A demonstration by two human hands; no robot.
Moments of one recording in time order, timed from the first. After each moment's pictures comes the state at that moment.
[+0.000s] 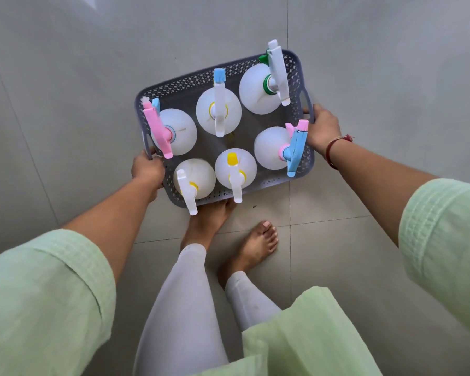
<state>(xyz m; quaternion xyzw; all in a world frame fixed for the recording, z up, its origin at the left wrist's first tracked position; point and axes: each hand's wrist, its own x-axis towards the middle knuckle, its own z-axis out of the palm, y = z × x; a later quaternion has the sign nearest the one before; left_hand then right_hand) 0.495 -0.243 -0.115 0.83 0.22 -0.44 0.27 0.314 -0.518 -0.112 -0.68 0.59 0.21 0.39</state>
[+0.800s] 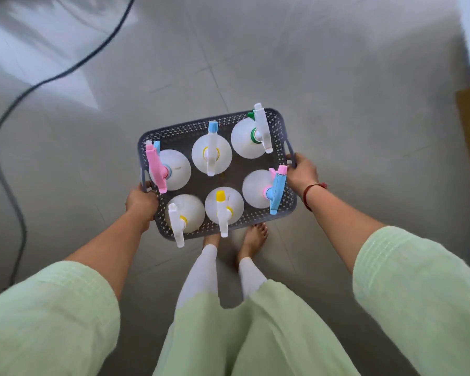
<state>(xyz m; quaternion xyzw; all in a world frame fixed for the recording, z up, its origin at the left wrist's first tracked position) 0.517 -0.293 0.159 0.87 0.07 -0.46 0.17 0.244 -0.481 0.152 -0.56 0.70 0.10 0.43</state>
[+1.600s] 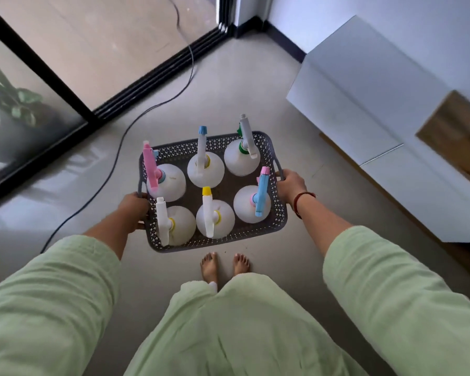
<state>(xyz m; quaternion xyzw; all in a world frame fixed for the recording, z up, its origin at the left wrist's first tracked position) 0.497 -0.396 0.503 0.81 -0.19 -0.54 0.17 0.166 -0.467 0.508 -0.46 0.78 -0.07 0.42</state>
